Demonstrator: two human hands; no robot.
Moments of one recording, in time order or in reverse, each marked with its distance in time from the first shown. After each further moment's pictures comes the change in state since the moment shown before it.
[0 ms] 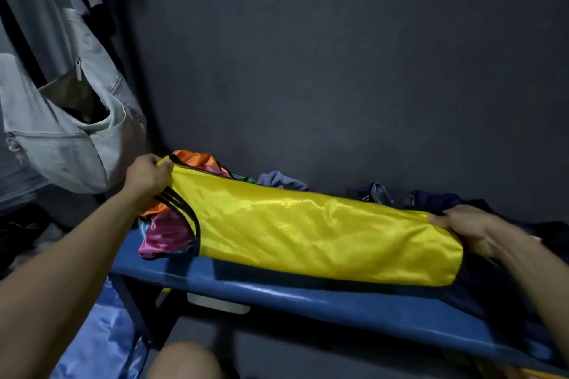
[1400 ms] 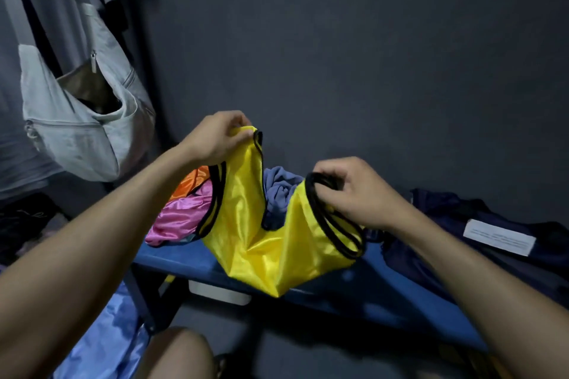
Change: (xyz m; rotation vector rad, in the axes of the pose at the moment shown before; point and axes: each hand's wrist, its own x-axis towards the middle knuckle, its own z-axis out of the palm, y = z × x) left_hand -0.063 0.126 -0.021 0.017 -0.218 0.693; right_hand -0.144 -0.114 0.136 -0.296 -0.207 -1.168
